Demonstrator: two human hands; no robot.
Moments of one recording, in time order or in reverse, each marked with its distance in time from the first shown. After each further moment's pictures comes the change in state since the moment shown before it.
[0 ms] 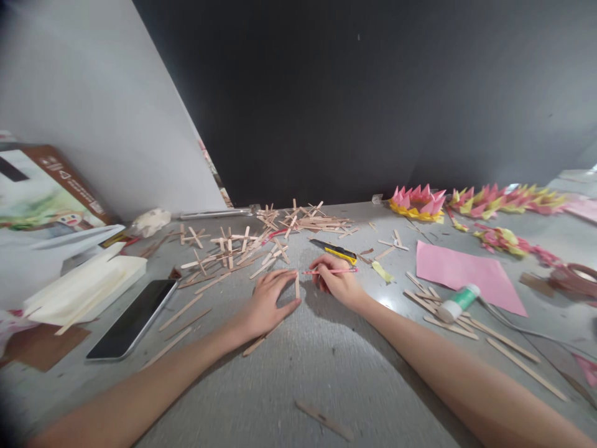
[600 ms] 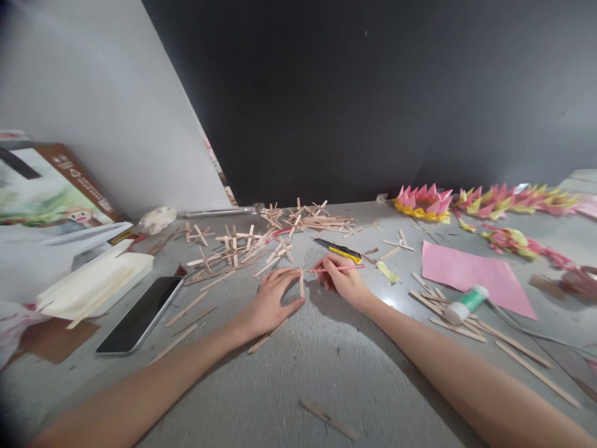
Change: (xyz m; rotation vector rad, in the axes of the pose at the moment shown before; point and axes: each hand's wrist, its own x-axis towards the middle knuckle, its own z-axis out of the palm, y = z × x) left_hand -0.001 0.000 0.000 -0.005 -0.006 0.019; right_hand 0.001 0.006 -0.003 0.048 -0.001 -0.015
